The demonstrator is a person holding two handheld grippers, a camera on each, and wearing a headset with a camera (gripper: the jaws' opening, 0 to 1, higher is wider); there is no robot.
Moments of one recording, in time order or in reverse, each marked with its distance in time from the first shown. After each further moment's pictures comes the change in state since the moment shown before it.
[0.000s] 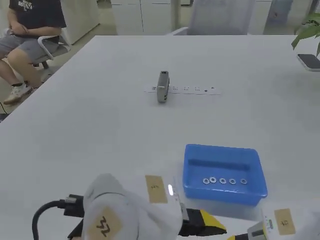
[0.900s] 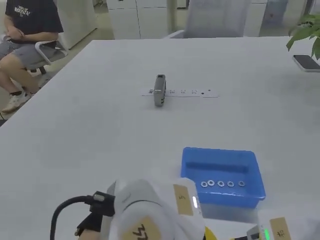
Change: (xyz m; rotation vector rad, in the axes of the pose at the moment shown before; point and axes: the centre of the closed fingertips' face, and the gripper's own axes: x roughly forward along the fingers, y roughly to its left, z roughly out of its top) left arm 0.013 0.010 -0.025 0.117 0.182 0.005; right arm -0.007 -0.006 -0.008 -0.060 0.057 -0.033
